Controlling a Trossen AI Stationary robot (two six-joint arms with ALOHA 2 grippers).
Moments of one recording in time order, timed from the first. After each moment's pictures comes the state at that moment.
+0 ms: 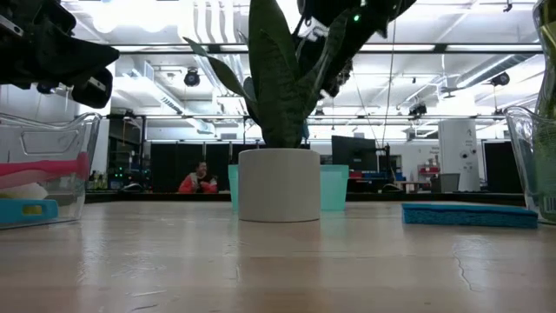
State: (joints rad) left arm -0.23 0.02 0.04 0.00 -0.13 -0.13; right arm -0.20 1.70 1.30 -0.34 0.26 0.02
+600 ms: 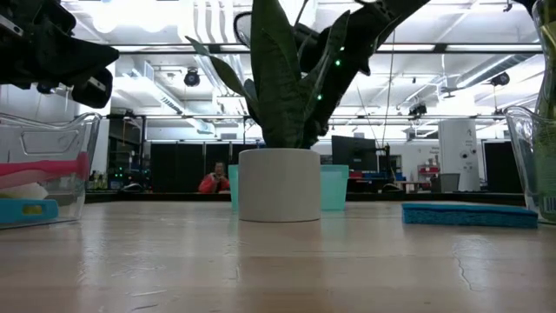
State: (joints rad) left arm -0.23 0.03 0.04 0.00 -0.13 -0.13; right arm -0.21 1.91 1.32 -0.35 0.21 -0.03
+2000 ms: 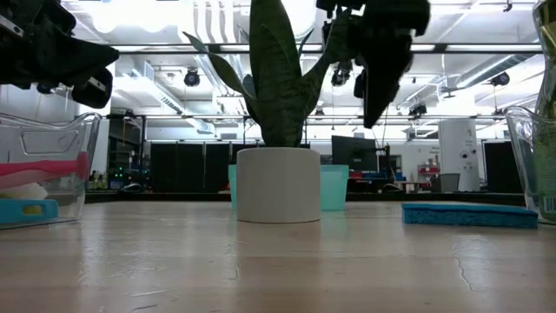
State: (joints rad) left arm -0.23 0.04 0.04 0.00 -0.13 -0.13; right arm 0.01 1.64 1.31 -0.92 -0.11 0.26
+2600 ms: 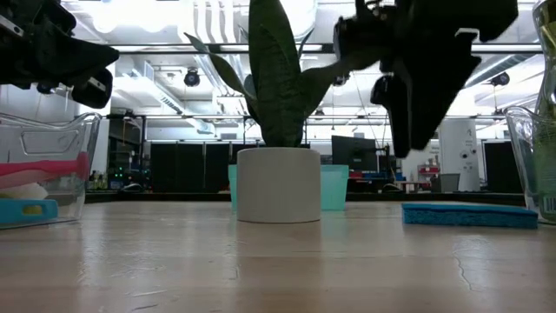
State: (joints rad) left arm -0.23 0.04 0.04 0.00 -0.13 -0.13; right arm 0.30 1.78 1.30 -0.89 0.03 0.47
